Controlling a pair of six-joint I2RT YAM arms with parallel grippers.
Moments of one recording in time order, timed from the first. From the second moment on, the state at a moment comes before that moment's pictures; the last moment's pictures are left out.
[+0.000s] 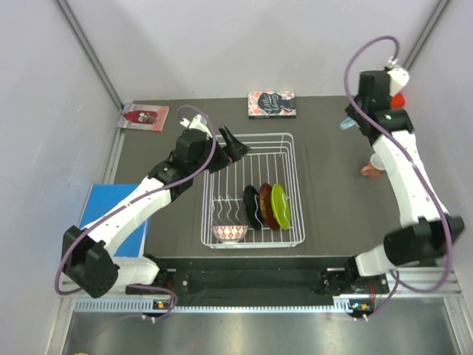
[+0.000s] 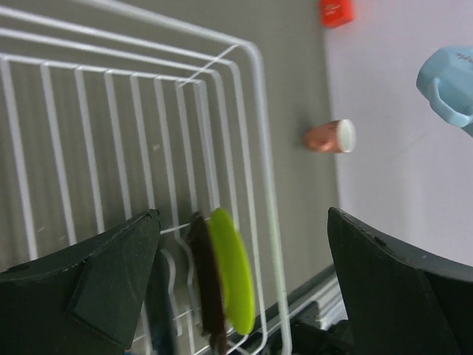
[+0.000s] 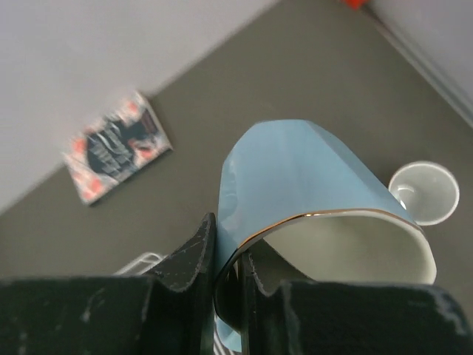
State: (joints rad) left arm -0.58 1.27 1.05 -0.13 0.08 -0.91; right arm 0.17 1.42 1.62 -0.66 0.46 0.59
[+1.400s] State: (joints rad) left arm -0.58 1.36 1.01 -0.38 0.04 -0.81; right arm -0.06 2.04 1.76 -0.74 0.21 0.59
